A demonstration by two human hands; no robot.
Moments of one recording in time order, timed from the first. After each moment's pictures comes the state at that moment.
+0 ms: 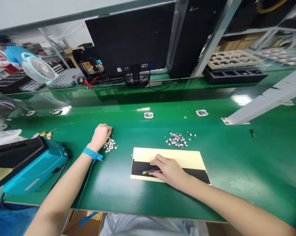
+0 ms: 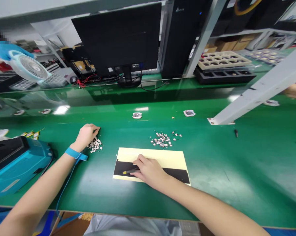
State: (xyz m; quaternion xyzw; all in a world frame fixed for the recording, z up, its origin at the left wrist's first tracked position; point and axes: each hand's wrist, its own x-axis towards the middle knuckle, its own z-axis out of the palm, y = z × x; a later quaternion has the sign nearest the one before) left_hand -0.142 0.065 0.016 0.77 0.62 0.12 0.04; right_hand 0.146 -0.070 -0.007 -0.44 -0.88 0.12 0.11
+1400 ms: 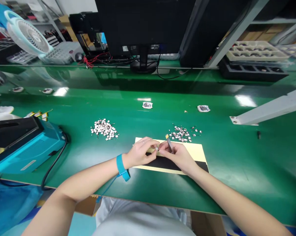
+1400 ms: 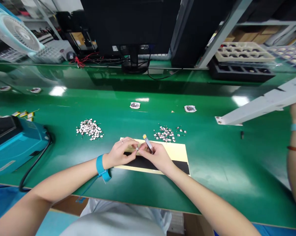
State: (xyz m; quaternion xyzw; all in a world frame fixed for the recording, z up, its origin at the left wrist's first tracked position) left_hand -0.015 -0.032 -0.008 0.85 0.29 0.40 0.20; right_hand 0.155 -0.054 0.009 -0.50 -0.56 0.57 0.33
